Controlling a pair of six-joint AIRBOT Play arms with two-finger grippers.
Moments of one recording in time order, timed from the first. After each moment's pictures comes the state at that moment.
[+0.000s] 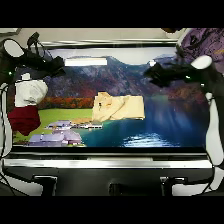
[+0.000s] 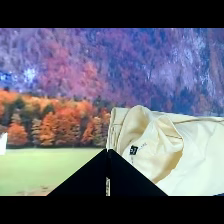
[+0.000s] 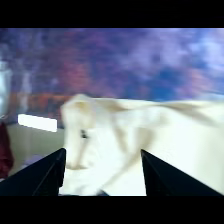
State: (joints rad) left arm -0.07 -1.74 2.03 1.23 -1.37 -1.83; right arm -0.09 -1.63 1.64 -0.78 1.21 1.53
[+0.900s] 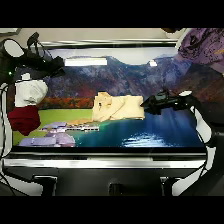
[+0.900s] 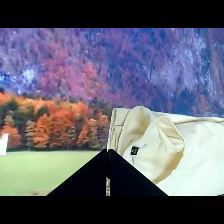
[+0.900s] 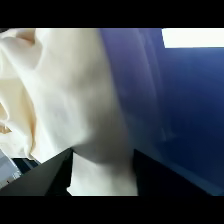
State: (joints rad) left arm -0.07 -1.74 2.03 1.23 -1.37 -1.83; right arm -0.16 -1.91 1.36 -0.58 1.27 1.27
